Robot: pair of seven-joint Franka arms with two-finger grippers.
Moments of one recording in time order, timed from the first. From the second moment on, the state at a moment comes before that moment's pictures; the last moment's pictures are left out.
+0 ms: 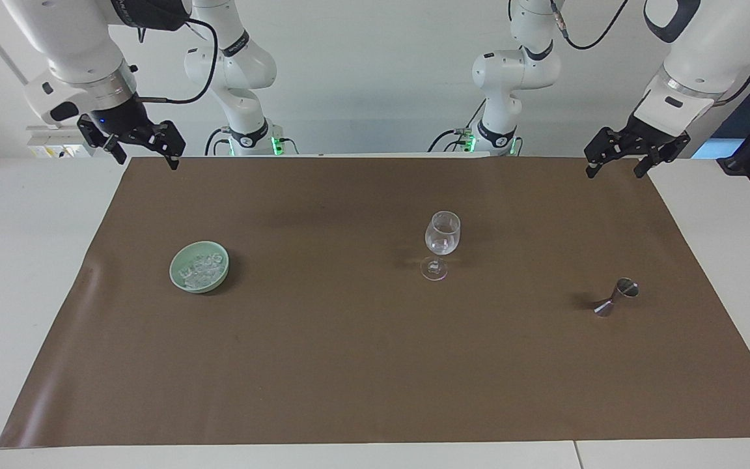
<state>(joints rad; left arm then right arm) -0.03 0.03 -0.04 -1.48 -0.02 1.46 0.00 -0.04 -0.03 0.04 -1.54 -0.07 1.41 0.09</state>
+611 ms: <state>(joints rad) -0.03 -0.09 -0.04 -1.64 -0.02 1.54 0.00 0.00 -0.08 -0.05 -1.70 -0.04 1.59 0.02</state>
